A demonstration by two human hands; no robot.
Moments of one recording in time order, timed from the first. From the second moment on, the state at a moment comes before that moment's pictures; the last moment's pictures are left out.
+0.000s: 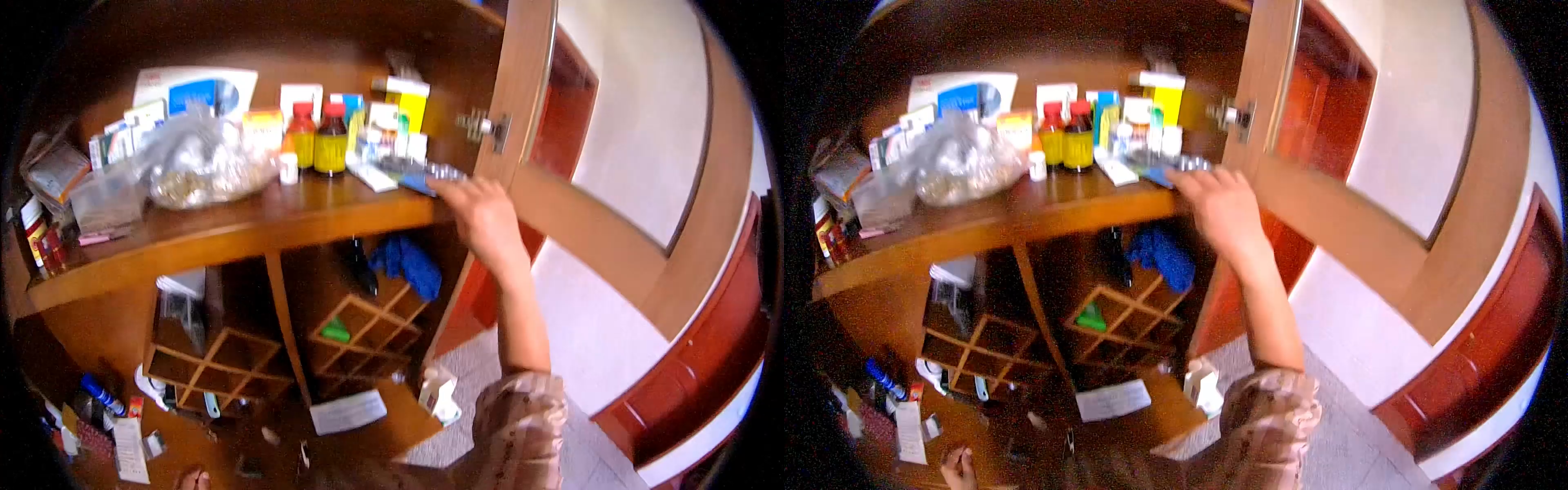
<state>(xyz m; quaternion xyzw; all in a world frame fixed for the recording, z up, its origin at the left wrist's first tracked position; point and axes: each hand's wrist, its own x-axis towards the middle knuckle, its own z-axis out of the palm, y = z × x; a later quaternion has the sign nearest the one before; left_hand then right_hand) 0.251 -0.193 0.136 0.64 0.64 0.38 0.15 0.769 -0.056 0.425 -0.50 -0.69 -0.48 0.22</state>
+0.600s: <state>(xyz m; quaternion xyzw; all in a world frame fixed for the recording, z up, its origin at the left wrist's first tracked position) 0.265 -0.182 0.140 0.59 0.69 0.36 0.22 0.845 -0.175 0.069 -0.72 -0.58 0.02 0.37</state>
